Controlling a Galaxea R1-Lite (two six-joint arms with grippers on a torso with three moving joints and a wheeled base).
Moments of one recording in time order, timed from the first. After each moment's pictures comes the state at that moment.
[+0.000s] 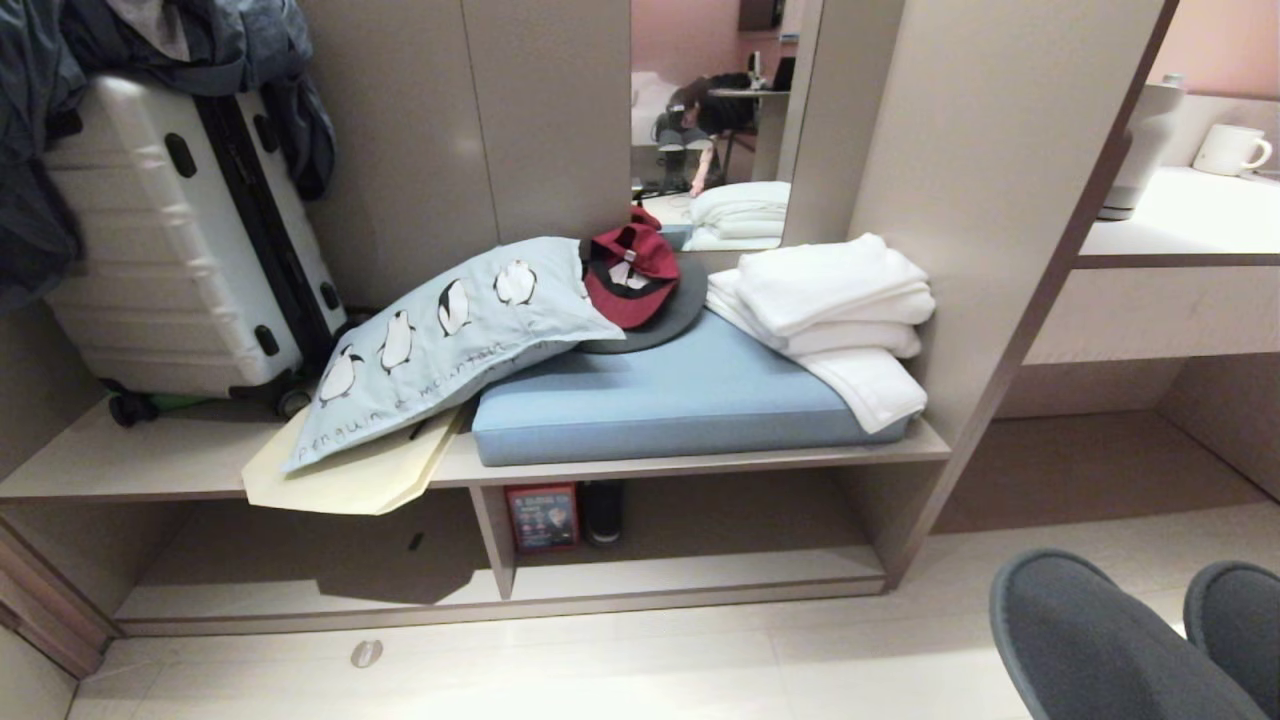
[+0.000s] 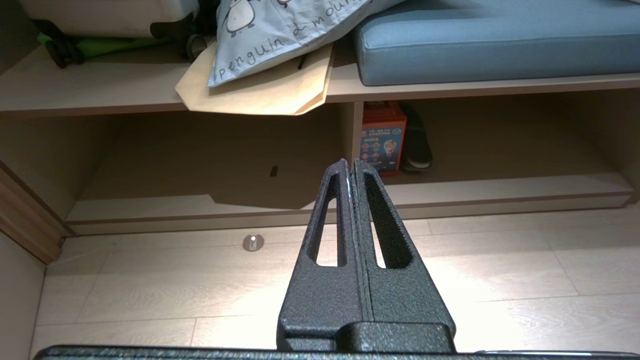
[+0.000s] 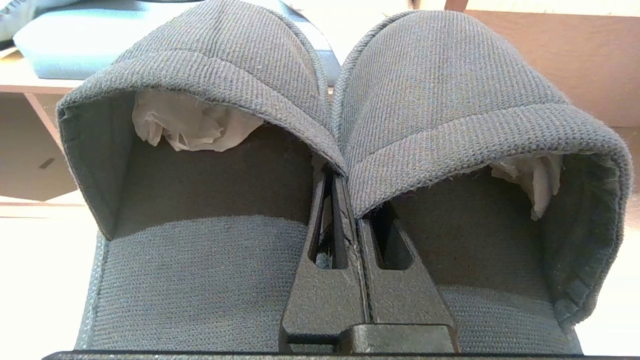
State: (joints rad) left arm 0.00 0.00 0.00 0.00 0.00 -0.01; right arm 0.00 0.00 0.00 0.00 0.01 -0.02
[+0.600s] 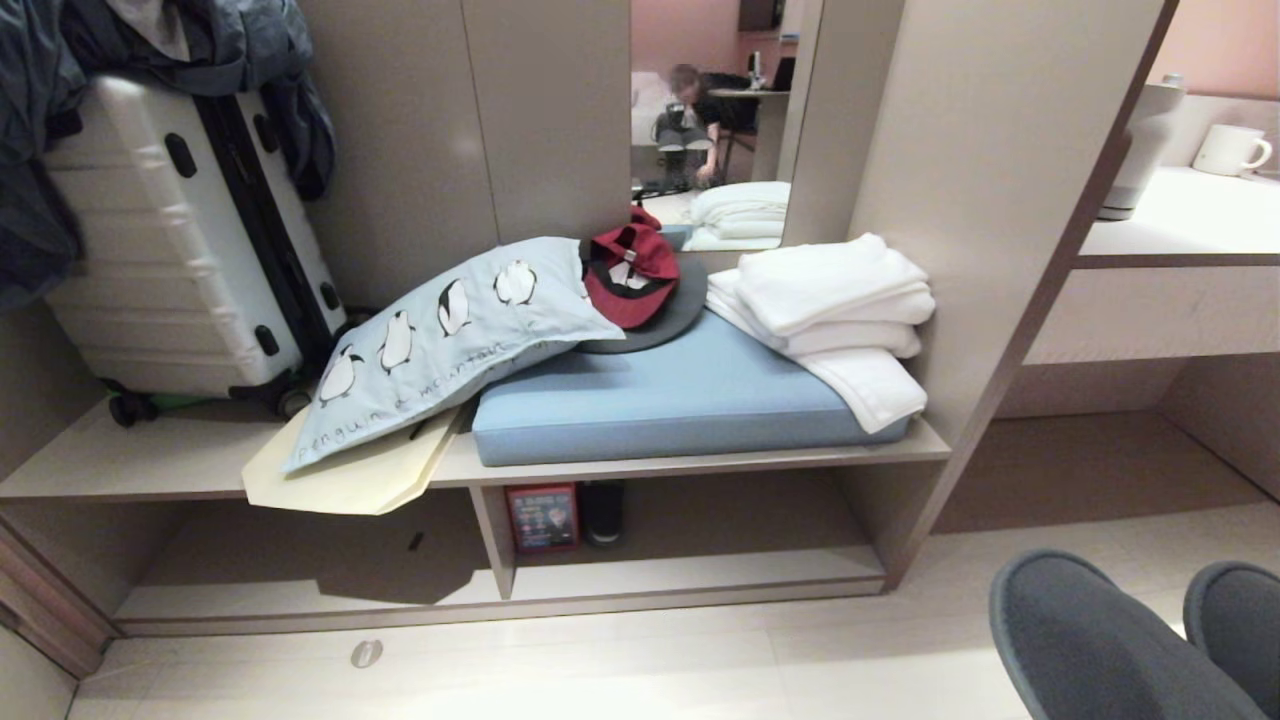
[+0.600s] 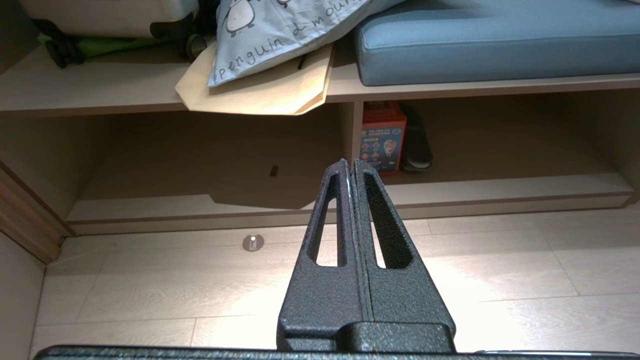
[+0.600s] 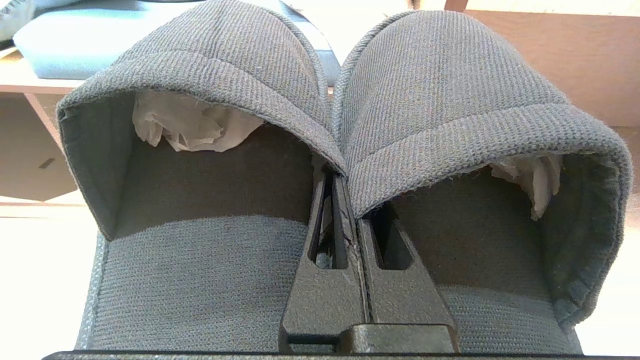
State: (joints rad) left arm 0.00 0.00 0.00 0.00 0.00 -0.01; right arm 0.00 0.00 0.00 0.00 0.01 -0.02
